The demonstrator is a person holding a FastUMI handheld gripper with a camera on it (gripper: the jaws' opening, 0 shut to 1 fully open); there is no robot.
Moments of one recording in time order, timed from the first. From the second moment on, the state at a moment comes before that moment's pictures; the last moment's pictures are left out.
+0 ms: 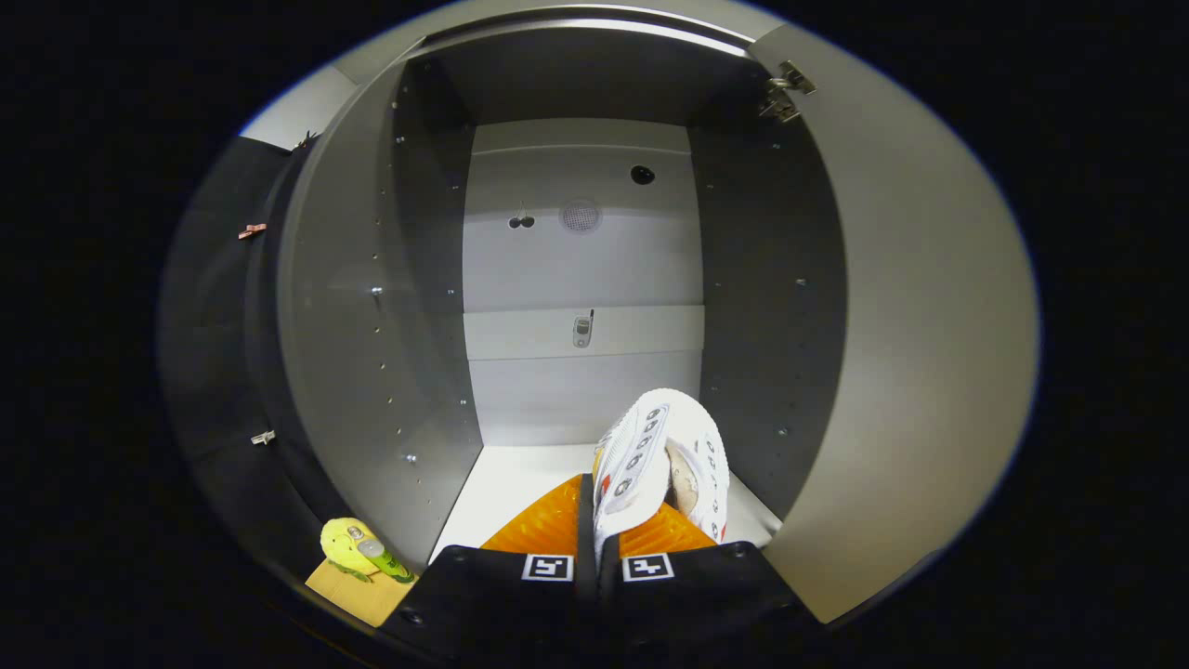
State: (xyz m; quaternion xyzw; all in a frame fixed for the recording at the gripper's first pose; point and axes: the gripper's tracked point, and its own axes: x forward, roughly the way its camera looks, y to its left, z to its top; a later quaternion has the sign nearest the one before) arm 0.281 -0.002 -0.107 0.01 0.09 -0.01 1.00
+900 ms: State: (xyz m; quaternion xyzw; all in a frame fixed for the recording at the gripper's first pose) arm 0.427 0.000 -0.217 0.00 0.19 0.03 0.98
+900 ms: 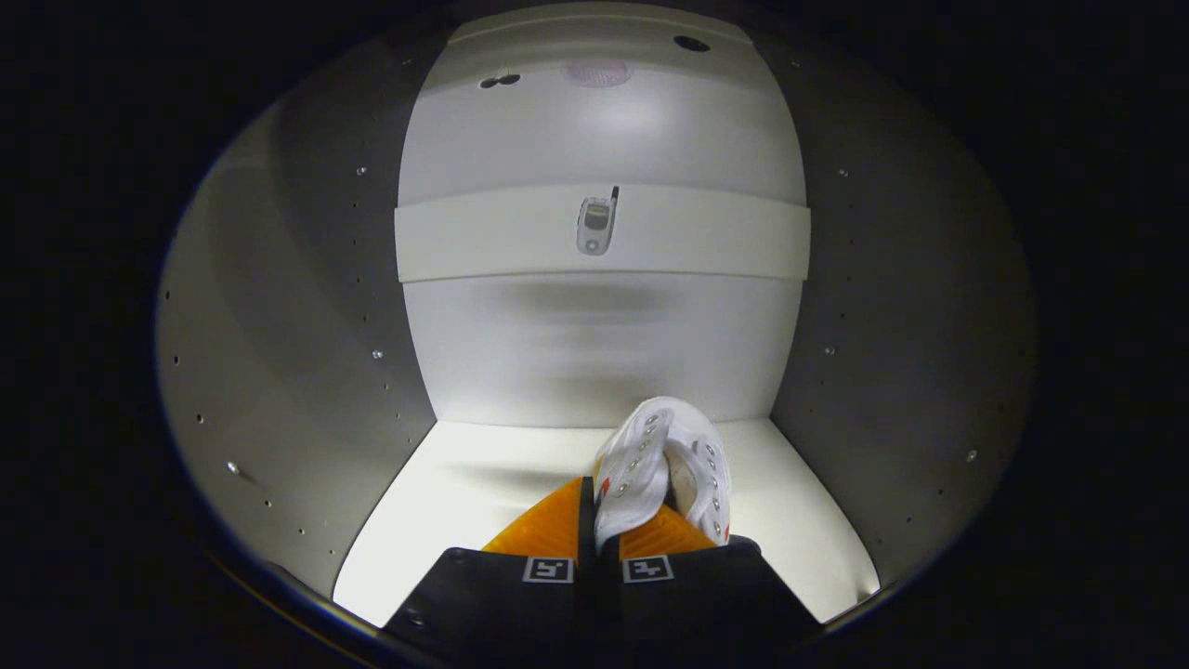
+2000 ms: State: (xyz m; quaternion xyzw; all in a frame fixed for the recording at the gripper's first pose) arm 0.399 0.023 -0.227 0.01 0.22 0.02 0.98
